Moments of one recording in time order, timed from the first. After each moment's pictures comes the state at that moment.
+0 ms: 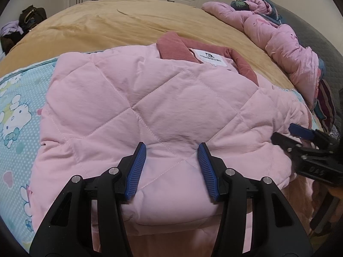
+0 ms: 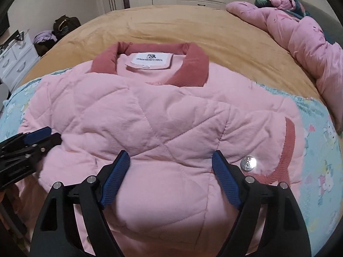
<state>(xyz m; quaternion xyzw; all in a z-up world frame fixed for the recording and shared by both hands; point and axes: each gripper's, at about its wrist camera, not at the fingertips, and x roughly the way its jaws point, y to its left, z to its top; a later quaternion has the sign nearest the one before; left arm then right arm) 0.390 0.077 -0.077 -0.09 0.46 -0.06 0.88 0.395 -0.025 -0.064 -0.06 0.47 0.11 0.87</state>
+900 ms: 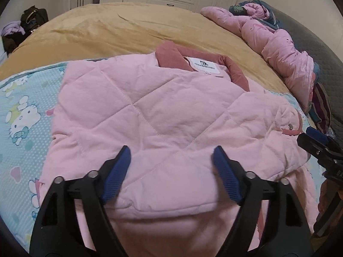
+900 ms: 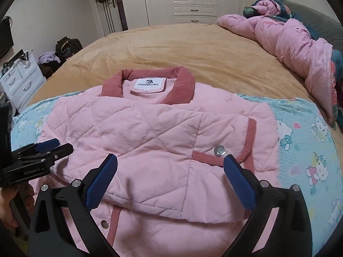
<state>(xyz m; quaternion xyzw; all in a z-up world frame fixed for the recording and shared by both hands) 0.374 0.077 -0.053 -0.09 0.45 -0.06 0.89 0.352 -0.059 -0.004 -0.01 0.42 0.11 0.90</state>
